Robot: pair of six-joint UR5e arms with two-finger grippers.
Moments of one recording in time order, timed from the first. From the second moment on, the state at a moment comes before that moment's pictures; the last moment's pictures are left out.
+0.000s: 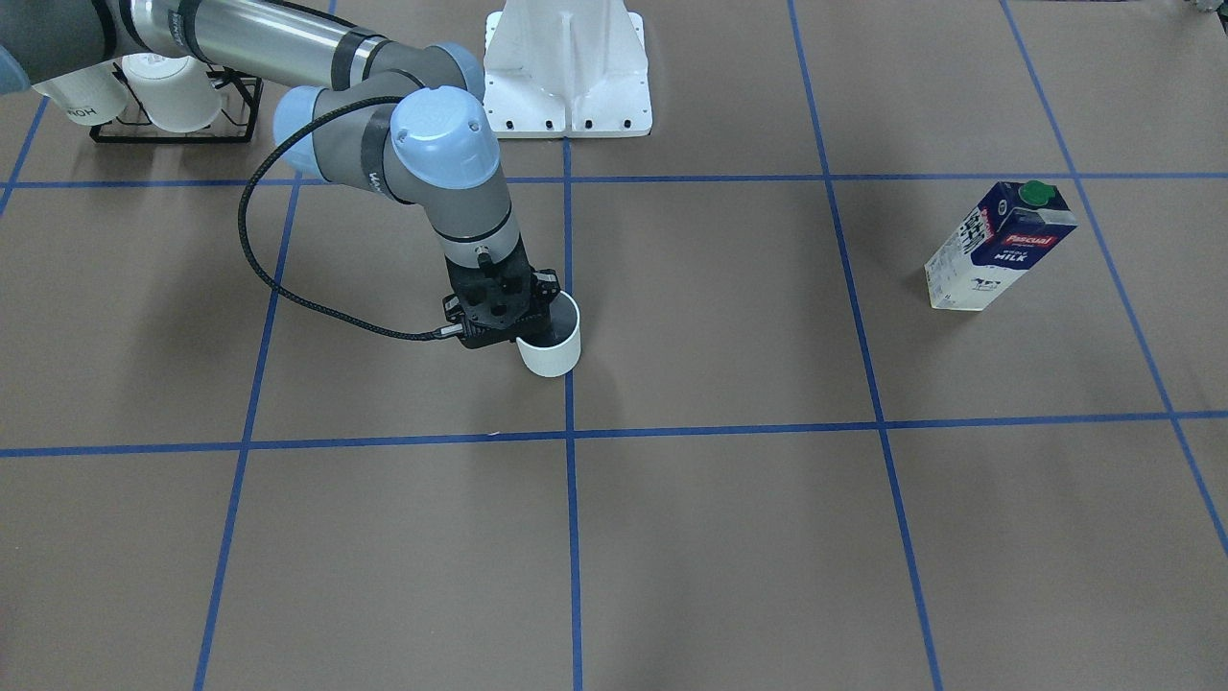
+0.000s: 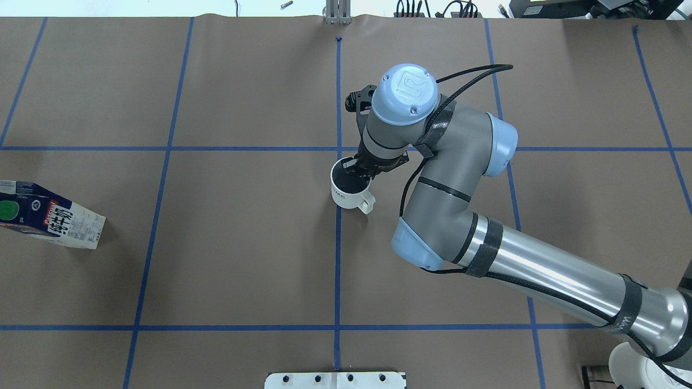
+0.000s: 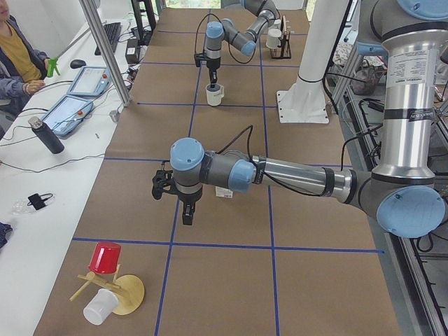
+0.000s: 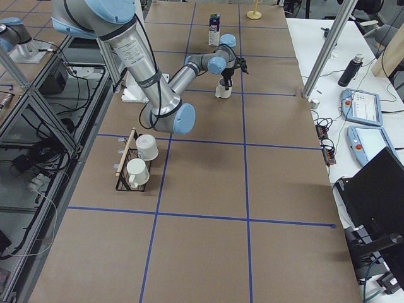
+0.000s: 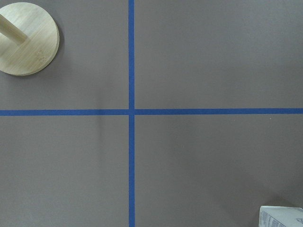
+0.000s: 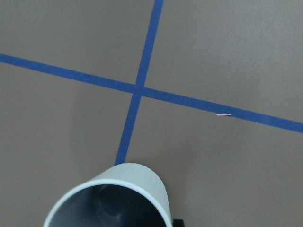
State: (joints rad) left arm -1.51 -1.54 -1.75 -1.63 -2.38 -0.18; right arm 0.60 -0.81 1.52 -1.47 1.94 0.94
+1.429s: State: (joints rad) left arm -1.48 -1.61 -1.75 -1.63 -2.38 -0.43; right arm 0.63 -0.91 1.79 -1.56 1.95 0.96
